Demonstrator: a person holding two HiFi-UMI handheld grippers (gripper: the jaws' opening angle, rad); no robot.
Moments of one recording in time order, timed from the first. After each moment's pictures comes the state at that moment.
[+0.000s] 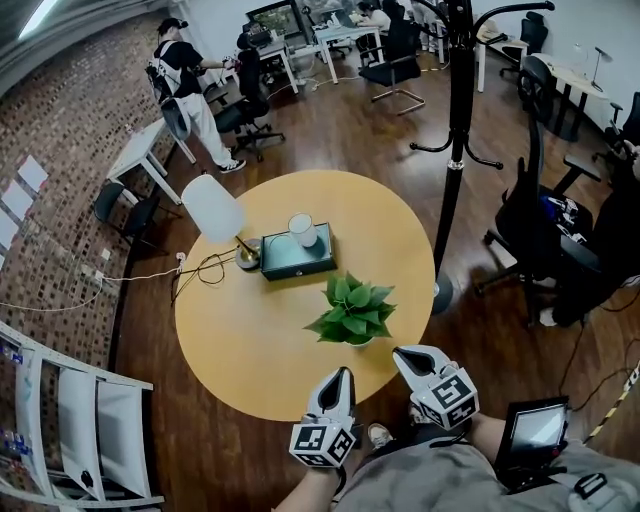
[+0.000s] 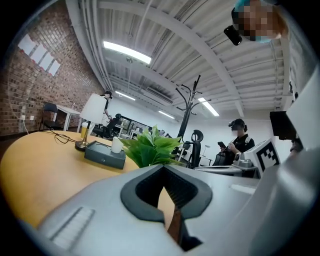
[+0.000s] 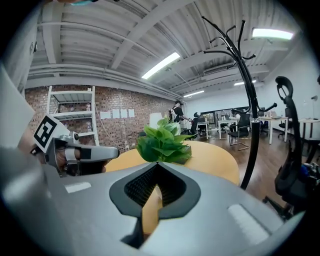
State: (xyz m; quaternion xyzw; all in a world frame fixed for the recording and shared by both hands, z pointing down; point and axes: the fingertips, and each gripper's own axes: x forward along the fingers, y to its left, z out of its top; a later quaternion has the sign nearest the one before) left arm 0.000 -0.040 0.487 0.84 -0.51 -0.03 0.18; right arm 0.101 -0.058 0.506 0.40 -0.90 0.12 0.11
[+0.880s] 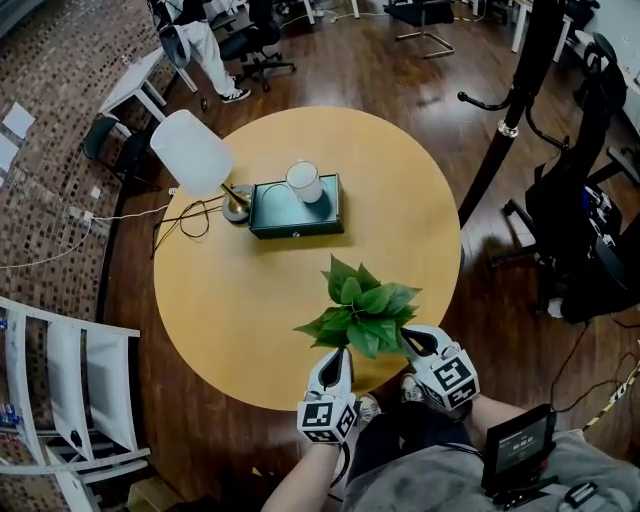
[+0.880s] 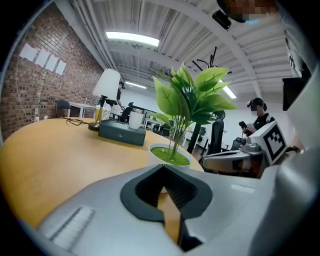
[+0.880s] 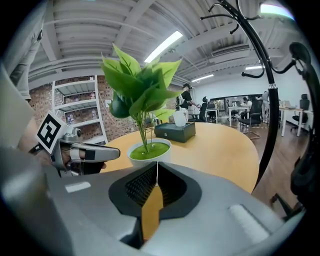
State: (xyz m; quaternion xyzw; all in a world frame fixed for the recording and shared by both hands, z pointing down) left arm -0.017 -0.122 0.647 0.79 -0.57 0.05 0.21; right arm 0.094 -0.149 0.649 0.34 -0.92 0.14 0.16
